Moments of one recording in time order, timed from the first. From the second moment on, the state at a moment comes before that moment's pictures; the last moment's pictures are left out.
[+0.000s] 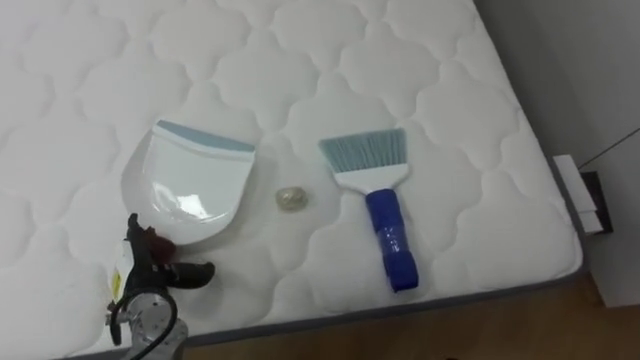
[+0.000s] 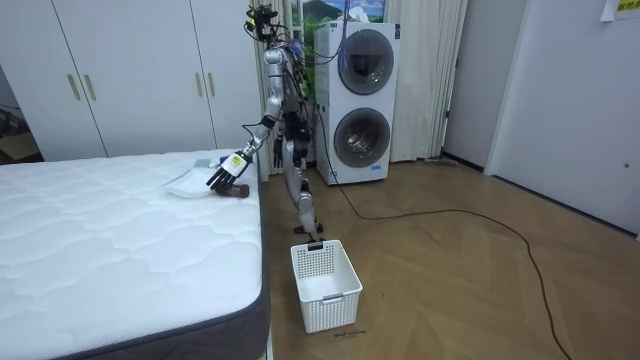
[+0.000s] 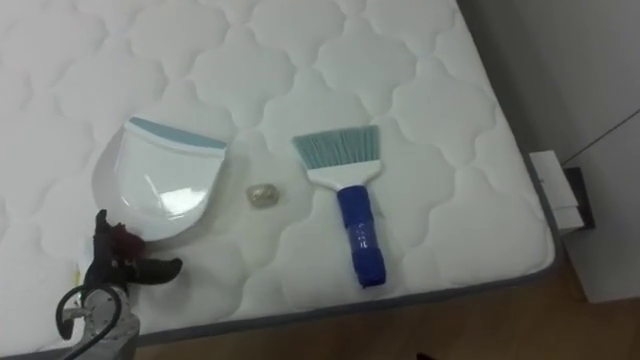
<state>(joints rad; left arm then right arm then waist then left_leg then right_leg) -0.21 0.19 -0.03 1.00 0.10 -0.16 0.51 -0.09 -0.23 0.26 1.36 0.27 -0.07 0.08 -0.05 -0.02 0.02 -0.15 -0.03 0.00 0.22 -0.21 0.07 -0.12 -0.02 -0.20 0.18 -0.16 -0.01</state>
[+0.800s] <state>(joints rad) -0.32 0.22 -0.01 1.12 0.07 -0.20 0.63 -0.14 -0.23 0.33 1.36 0.32 -0.11 0.00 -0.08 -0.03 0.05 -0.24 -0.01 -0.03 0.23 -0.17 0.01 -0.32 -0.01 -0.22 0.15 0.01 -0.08</state>
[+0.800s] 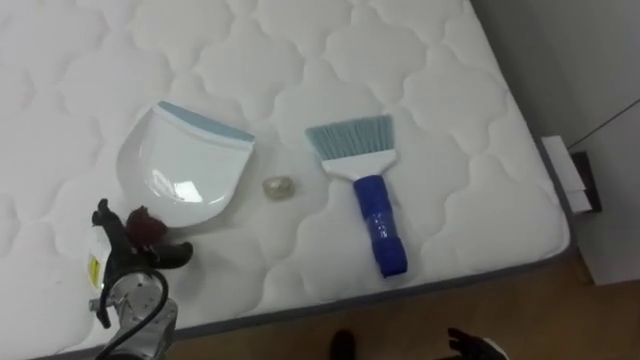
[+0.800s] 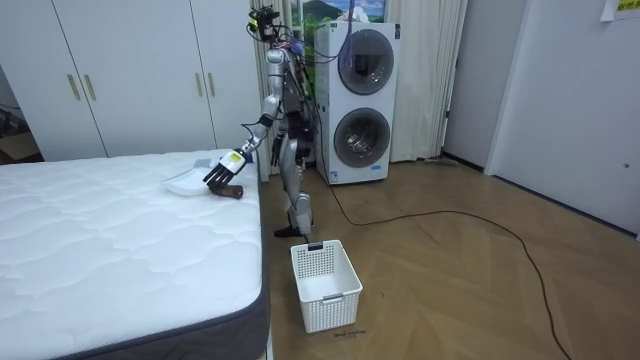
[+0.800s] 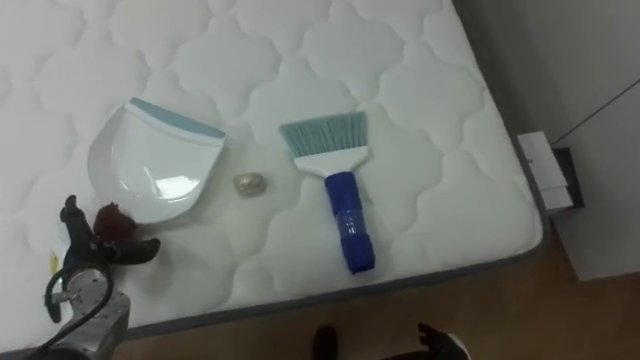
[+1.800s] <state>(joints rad) -0.32 0.22 -0.10 1.15 0.03 -0.22 0.67 -0.15 -0.23 0.38 1.40 0.40 -0.11 0.01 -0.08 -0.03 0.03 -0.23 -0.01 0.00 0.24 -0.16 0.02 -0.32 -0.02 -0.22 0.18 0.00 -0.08</state>
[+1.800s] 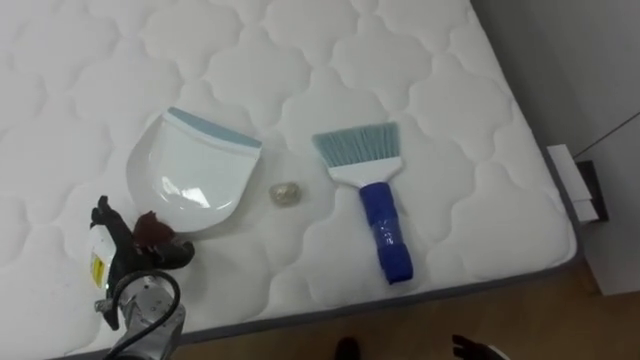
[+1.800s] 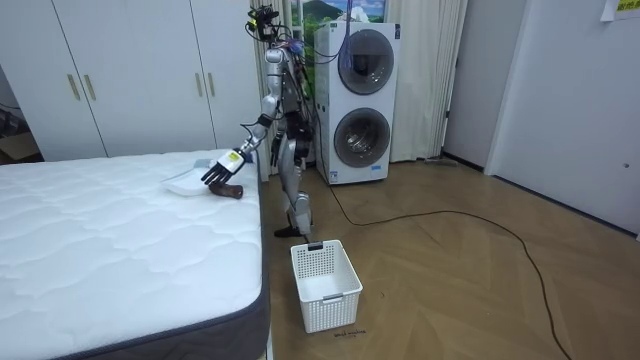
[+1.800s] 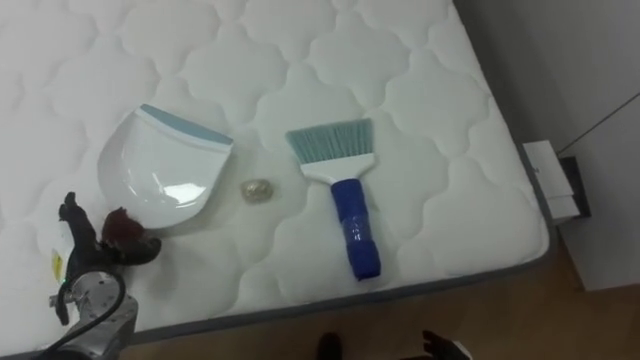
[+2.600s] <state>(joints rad) -0.33 0.26 -0.03 1.30 -0.11 -0.20 0.55 -0.17 -0.24 0.37 1.40 0.43 -0.11 0.03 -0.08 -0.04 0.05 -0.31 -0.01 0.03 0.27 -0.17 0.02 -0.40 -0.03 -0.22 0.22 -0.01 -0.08</state>
